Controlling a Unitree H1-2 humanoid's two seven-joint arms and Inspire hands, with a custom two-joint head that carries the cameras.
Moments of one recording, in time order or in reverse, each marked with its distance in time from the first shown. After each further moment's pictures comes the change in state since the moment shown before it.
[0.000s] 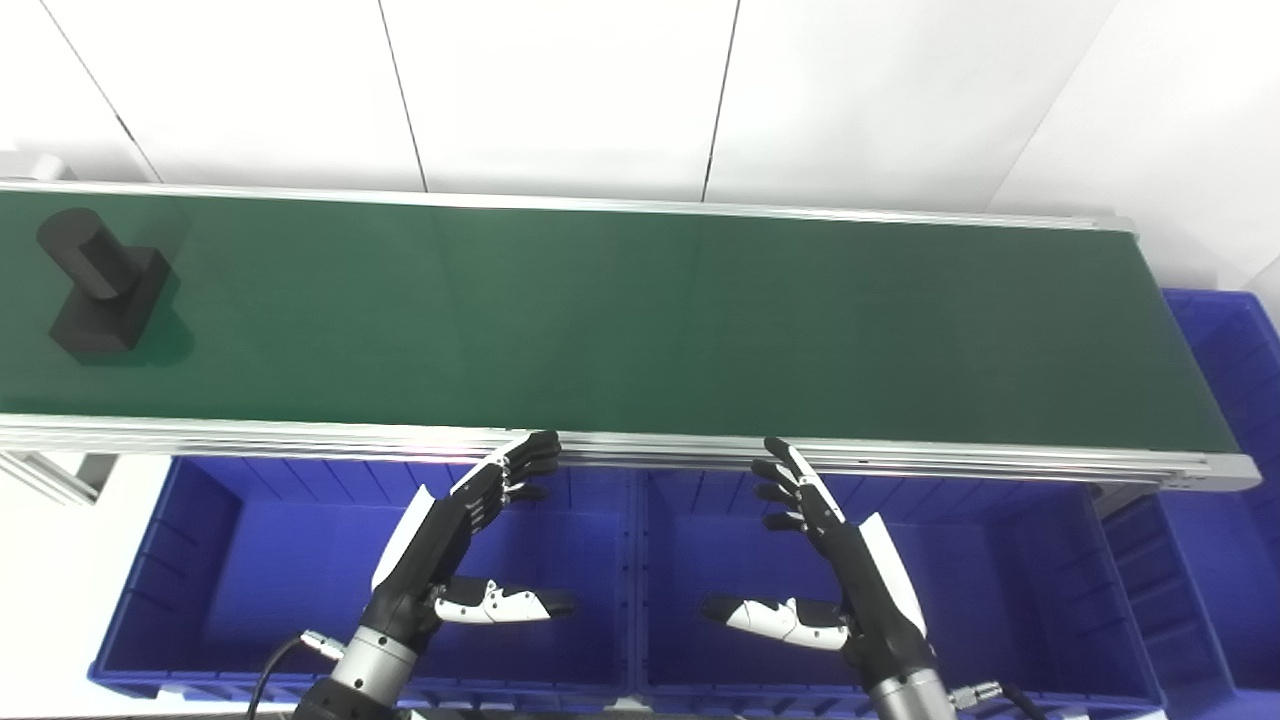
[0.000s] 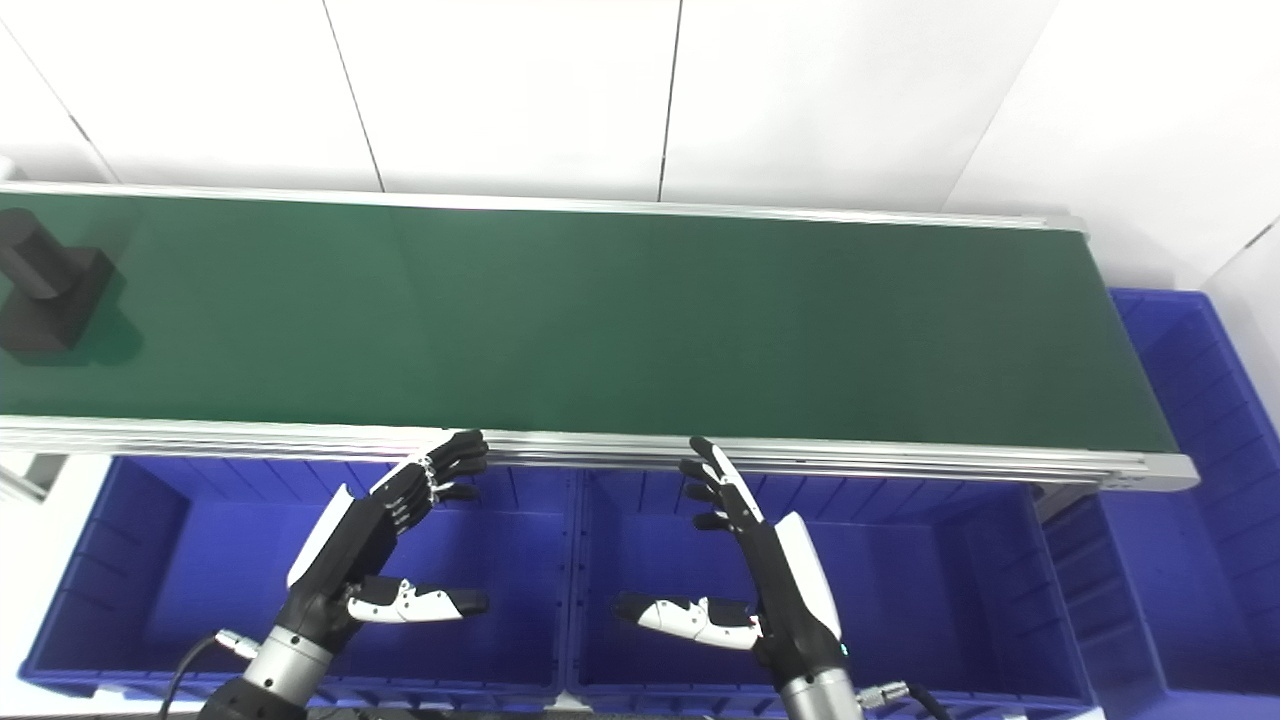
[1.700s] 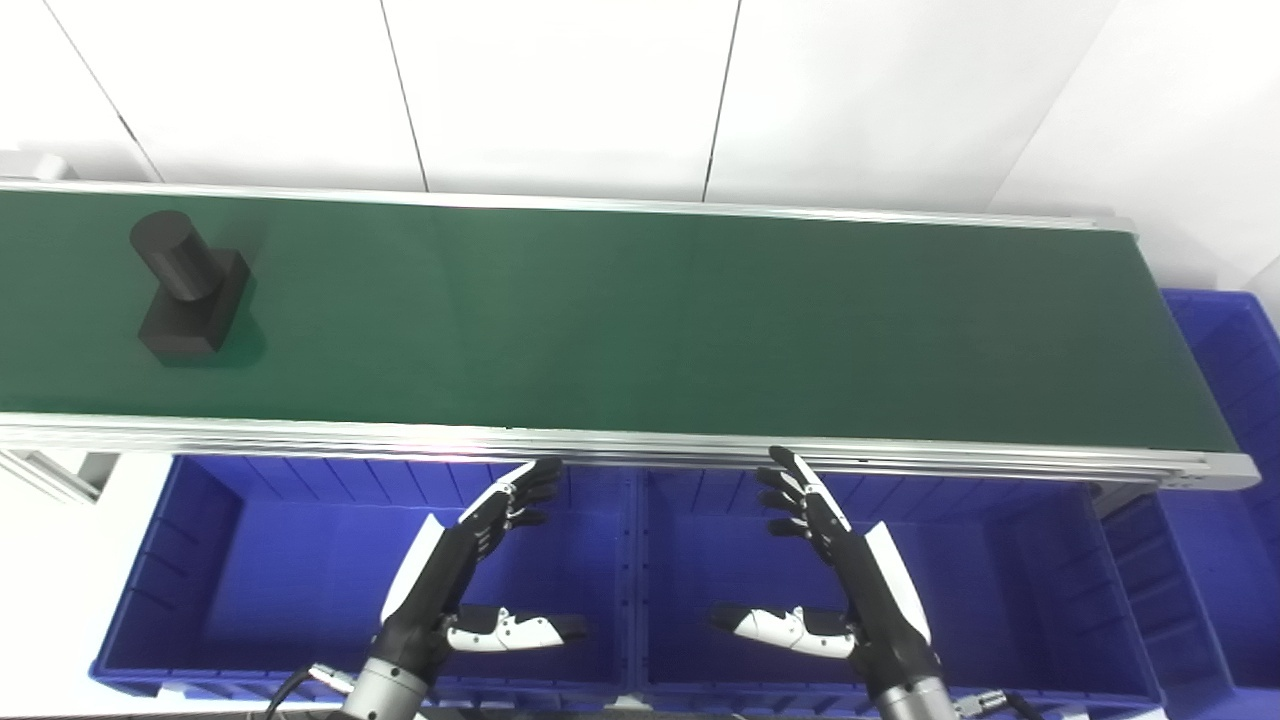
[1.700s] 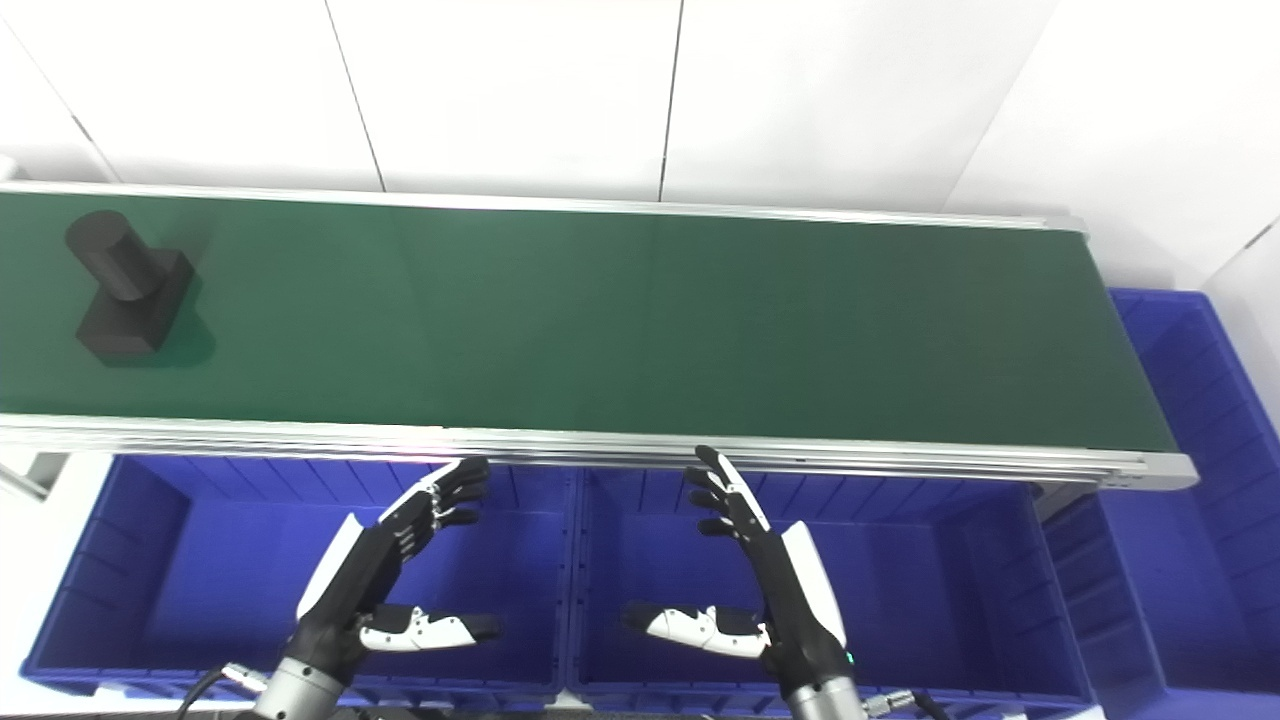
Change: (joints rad) left arm 0.056 -0.055 -0.009 0.010 0.110 0.012 0.044; right arm 0.011 -0.023 -0.034 0.075 0.063 -0.119 -0.001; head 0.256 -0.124
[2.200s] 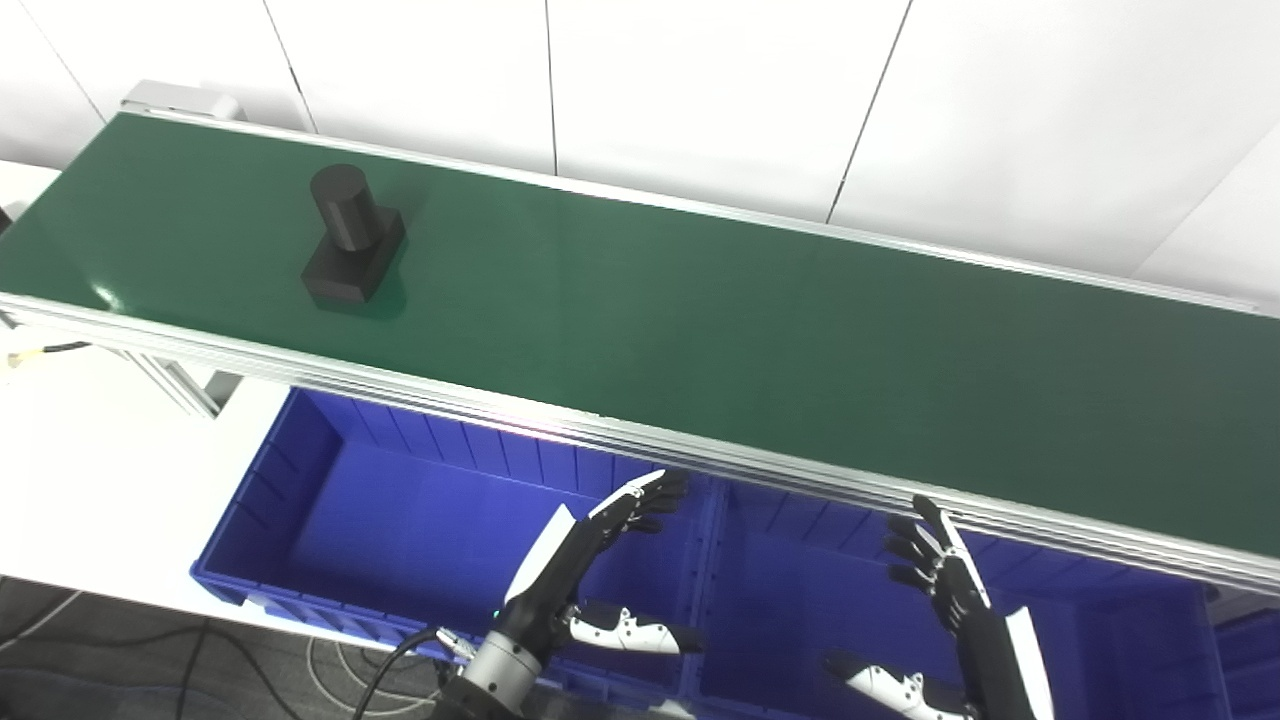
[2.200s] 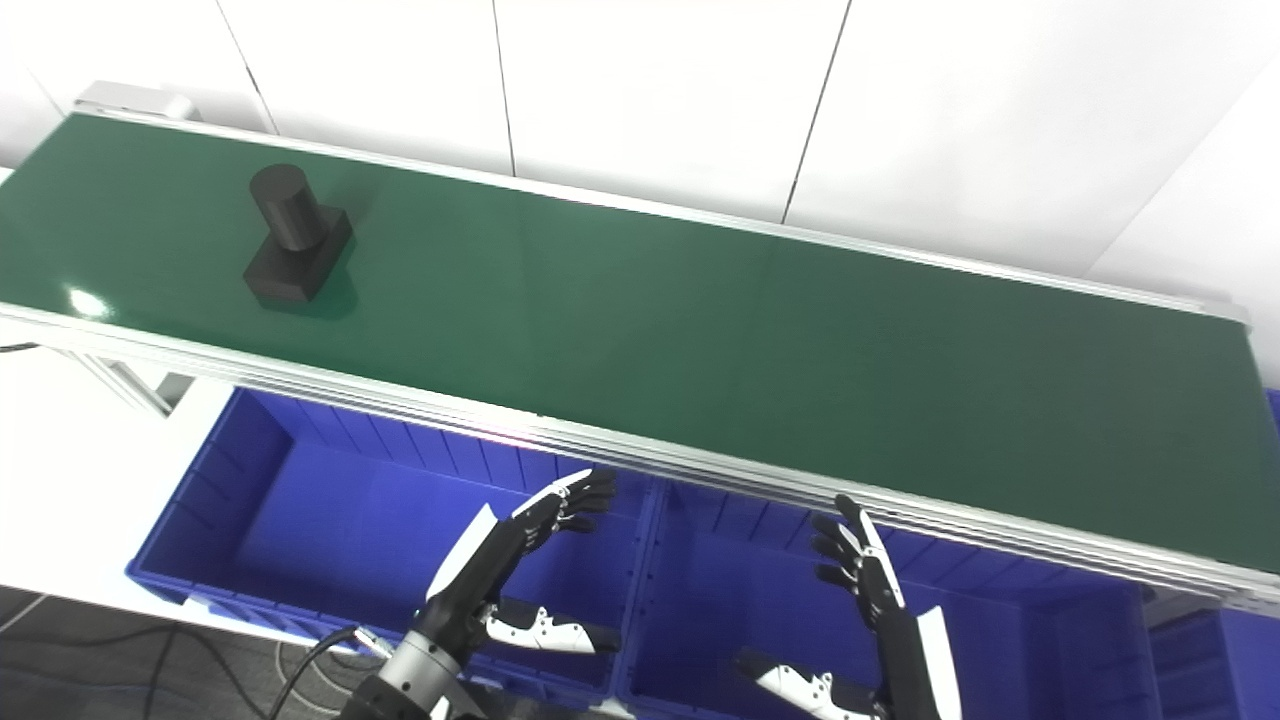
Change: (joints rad) left arm -0.020 -0.018 -0.143 0.065 0.108 -0.013 0.235; right arm 0.020 -0.020 -0.060 0.063 0.074 -0.148 0.000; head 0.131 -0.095
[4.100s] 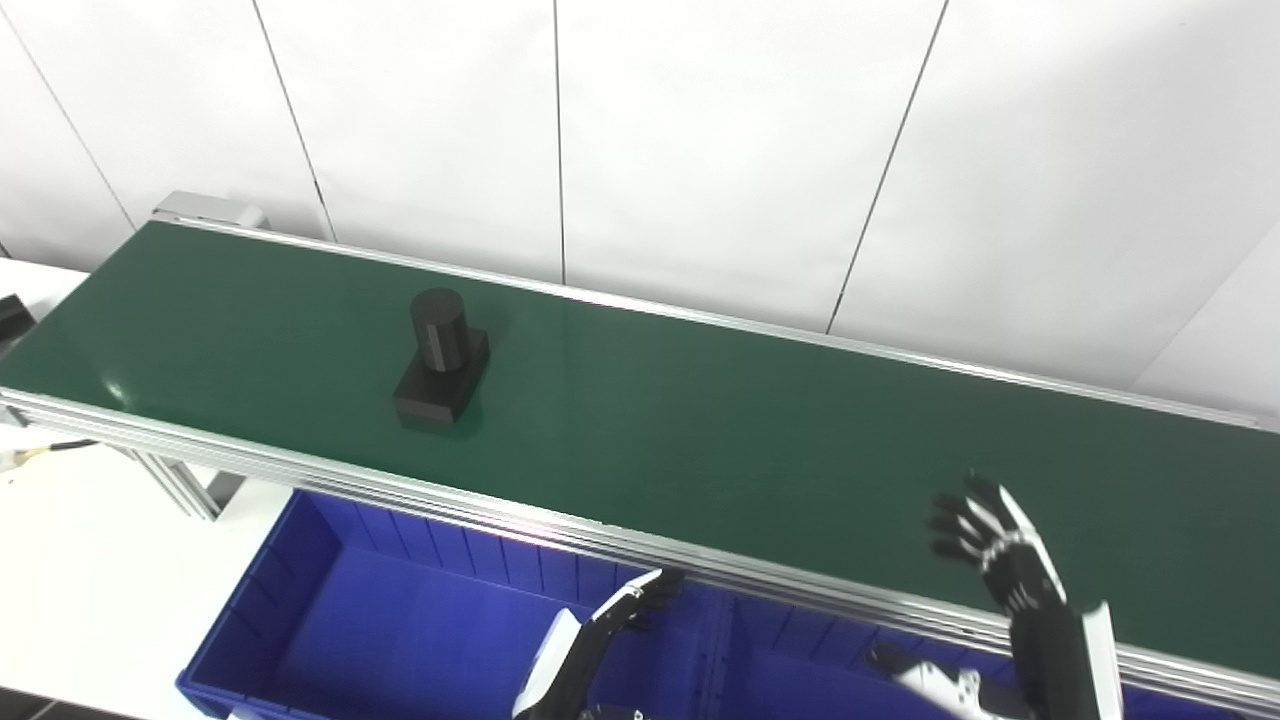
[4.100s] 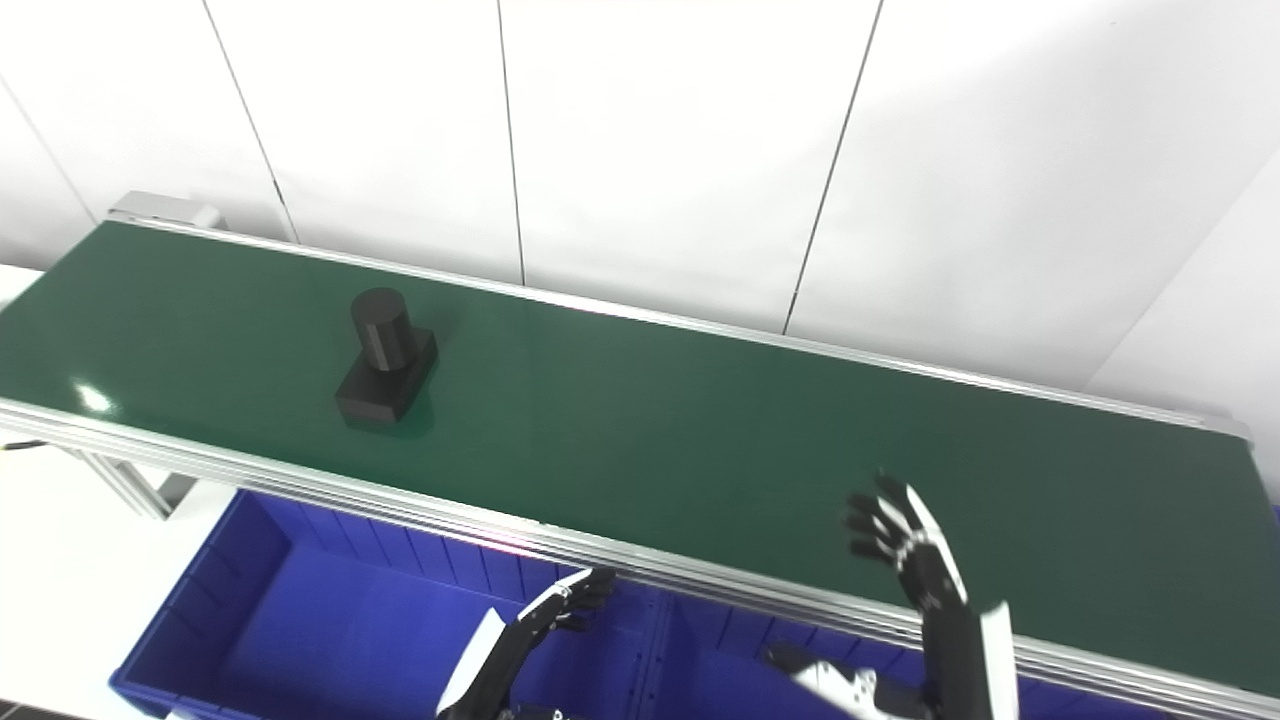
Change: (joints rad) left arm -0.171 0.101 -0.312 0.213 -0.035 -0.001 0.496; right arm -0.244 0.039 -0.002 -0.107 0.023 -0.026 -0.052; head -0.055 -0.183
